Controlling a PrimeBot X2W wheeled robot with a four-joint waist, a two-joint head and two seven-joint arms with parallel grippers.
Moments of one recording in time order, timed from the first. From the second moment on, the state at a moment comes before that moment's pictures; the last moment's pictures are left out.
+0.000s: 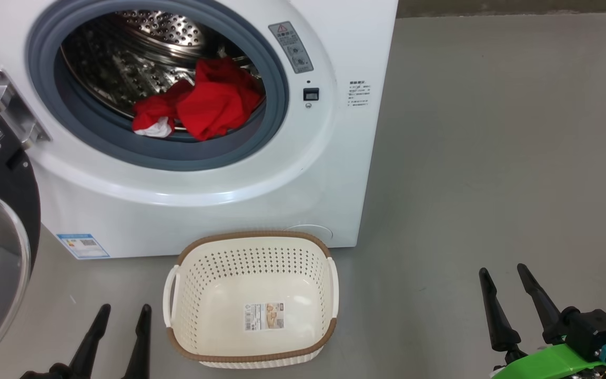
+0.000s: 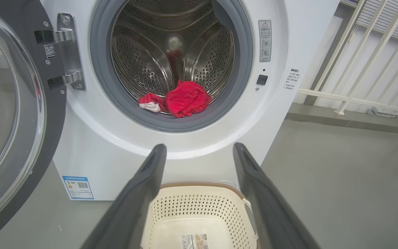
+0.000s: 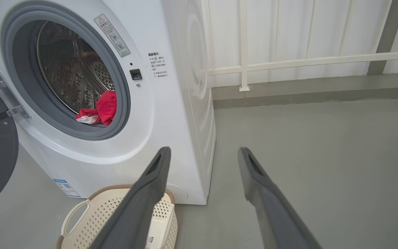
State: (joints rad) left arm 0.07 0.17 -0.01 0.12 -0.39 -0.13 -0.26; right arm 0.04 -0.06 -0.01 0.21 0.32 0.12 -0.25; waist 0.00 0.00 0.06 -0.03
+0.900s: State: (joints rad) left arm 0.07 0.18 -0.02 0.12 -0.37 -0.13 -0.26; right arm 0.06 -0.06 -0.03 0.20 0.32 0.12 -0.25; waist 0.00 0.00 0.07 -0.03
